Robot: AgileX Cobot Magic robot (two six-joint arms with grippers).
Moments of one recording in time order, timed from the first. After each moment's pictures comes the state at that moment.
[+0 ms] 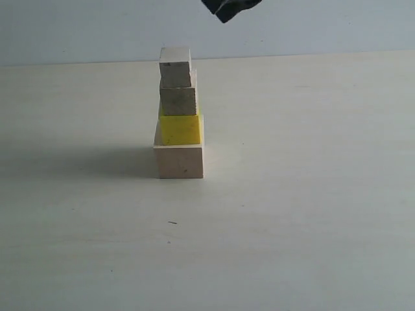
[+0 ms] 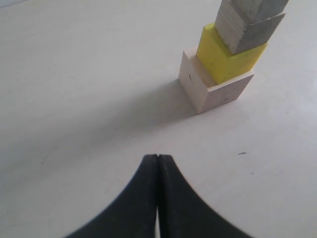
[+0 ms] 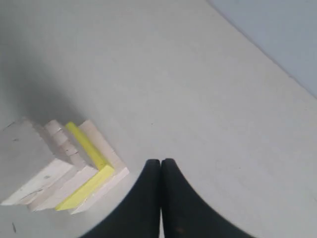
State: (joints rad) left arm -0.22 0.91 -0.80 -0.31 0.78 0.39; right arm 0.44 1.88 -1.81 0.27 0.99 -0.51
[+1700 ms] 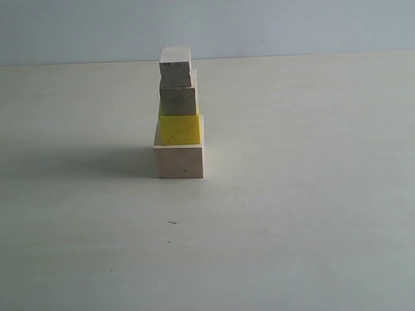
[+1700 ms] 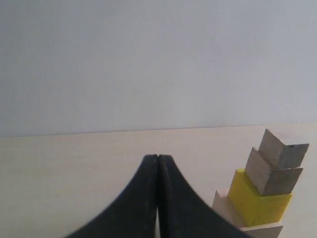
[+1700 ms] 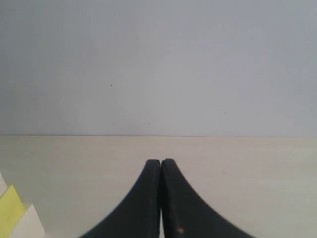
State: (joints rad) left arm -0.22 0.51 -0.40 -0.46 0.13 0.36; right arm 0.11 0.58 -0.52 0.23 0.22 -0.18
